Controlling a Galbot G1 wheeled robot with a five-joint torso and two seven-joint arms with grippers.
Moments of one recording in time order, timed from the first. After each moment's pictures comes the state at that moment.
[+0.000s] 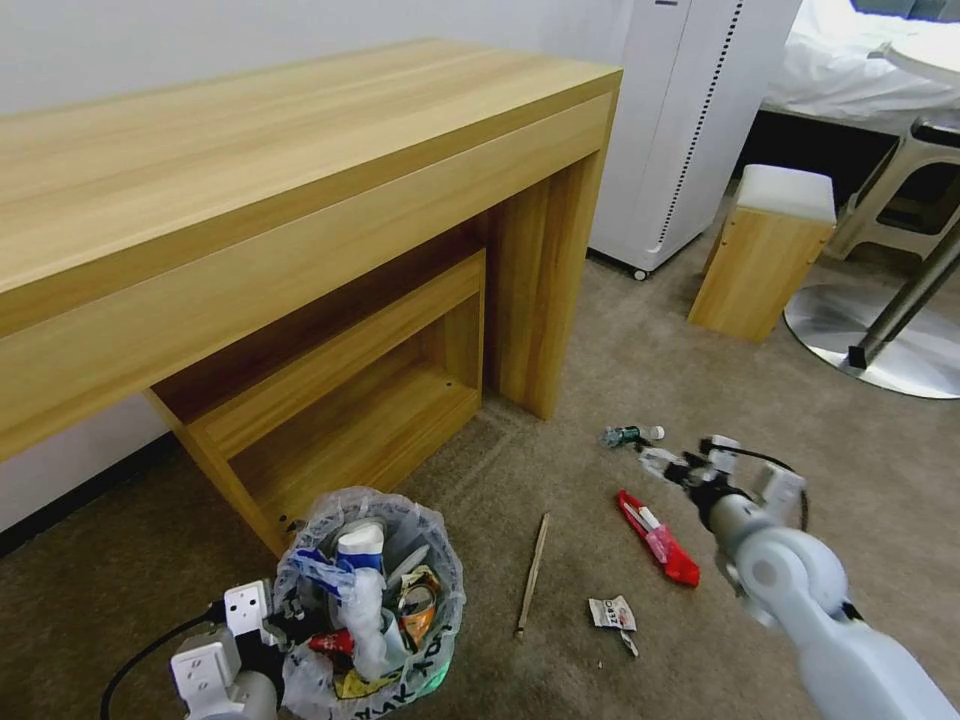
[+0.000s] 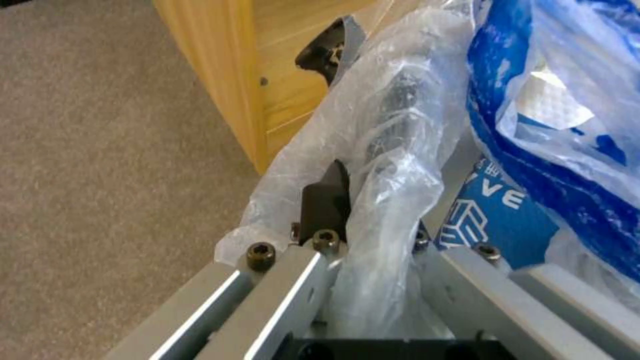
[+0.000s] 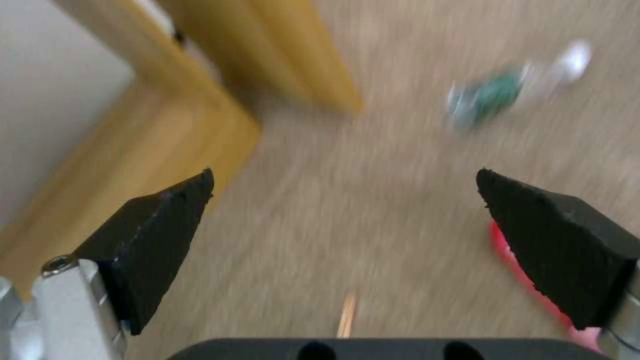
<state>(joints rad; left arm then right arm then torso) 1.85 -1.08 -0.41 -2.37 -0.72 0.36 -0.73 -1.12 1.02 0.36 1.80 1.12 -0.47 0.33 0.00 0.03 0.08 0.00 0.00</state>
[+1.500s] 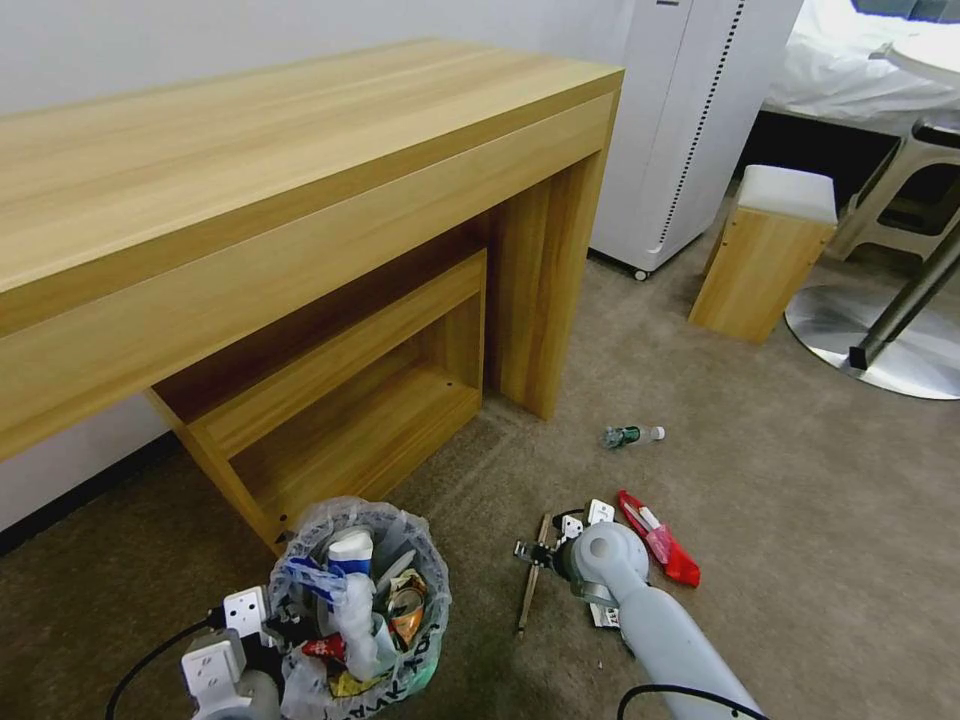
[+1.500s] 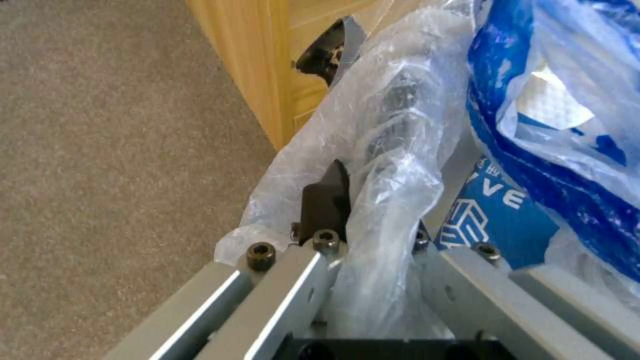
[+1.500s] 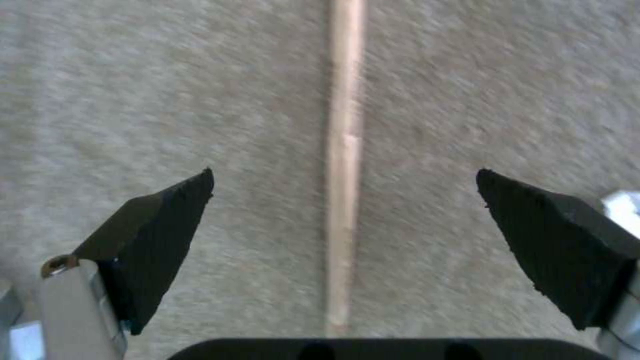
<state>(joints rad) 1.81 -1.08 -0.40 -2.29 -0.72 0.34 -0.76 -0.97 1.34 0.12 1.44 1.27 -0.74 0.76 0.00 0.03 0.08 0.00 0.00</state>
